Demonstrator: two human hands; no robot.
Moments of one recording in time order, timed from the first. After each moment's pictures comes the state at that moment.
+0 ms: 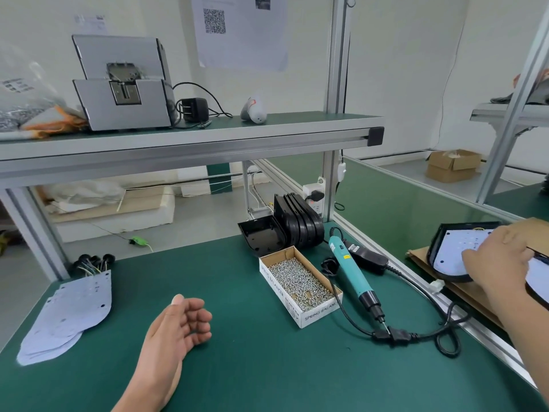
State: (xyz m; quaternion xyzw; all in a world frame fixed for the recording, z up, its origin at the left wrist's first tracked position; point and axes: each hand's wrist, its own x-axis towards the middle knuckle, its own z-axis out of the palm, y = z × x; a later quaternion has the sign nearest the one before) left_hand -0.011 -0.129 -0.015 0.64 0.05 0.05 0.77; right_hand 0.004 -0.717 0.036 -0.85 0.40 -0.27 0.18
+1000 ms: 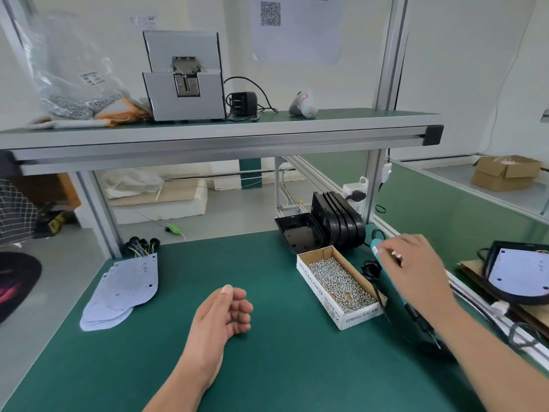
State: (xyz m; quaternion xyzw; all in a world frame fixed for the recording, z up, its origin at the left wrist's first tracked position) left_hand -0.018 -0.132 -0.012 0.65 0.04 0.05 0.76; right_hand 0.032 -0.506 0.038 -0.92 -0.02 -0.33 0.20
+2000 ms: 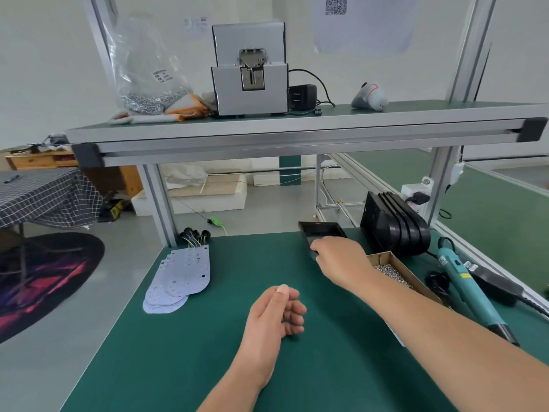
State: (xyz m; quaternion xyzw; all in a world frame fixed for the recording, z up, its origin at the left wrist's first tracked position) left_hand -0.019 -0.132 -0.009 0.62 0.02 0.04 0.79; right_hand 0.133 -0.302 0.034 -0.97 -0.20 -0.13 0.01
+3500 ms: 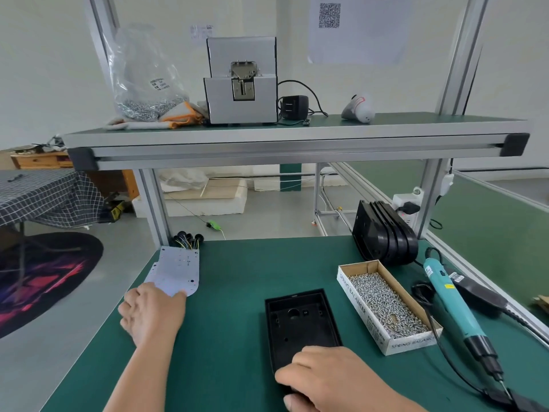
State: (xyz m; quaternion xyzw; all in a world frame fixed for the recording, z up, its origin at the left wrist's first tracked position) left_hand 0.022 0.012 -0.005 0.84 0.42 0.18 0.28; right_hand -0.057 -0.319 0.017 -0.86 -0.47 -0.19 0.01
